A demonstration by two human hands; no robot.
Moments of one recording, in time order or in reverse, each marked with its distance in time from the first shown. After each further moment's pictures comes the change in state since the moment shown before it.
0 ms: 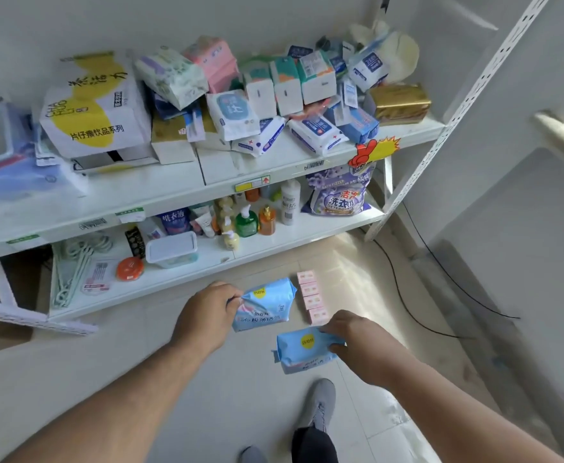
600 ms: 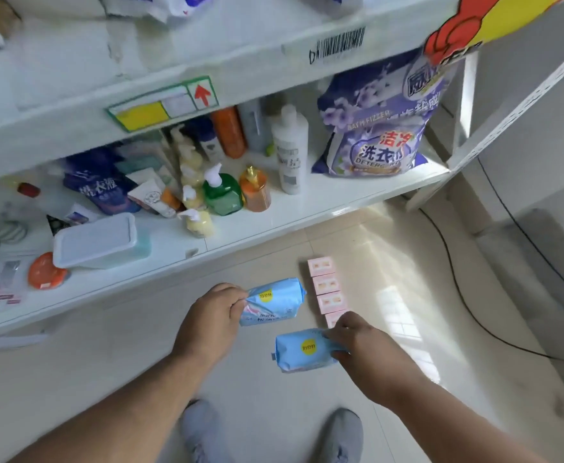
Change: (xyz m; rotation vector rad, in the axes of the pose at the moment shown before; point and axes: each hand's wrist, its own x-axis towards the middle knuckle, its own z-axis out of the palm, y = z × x) left_hand 0.204 -0.116 0.263 -0.045 -0.079 -0.062; right_hand 0.256 0.174 0.153 0.068 -0.067 0.028
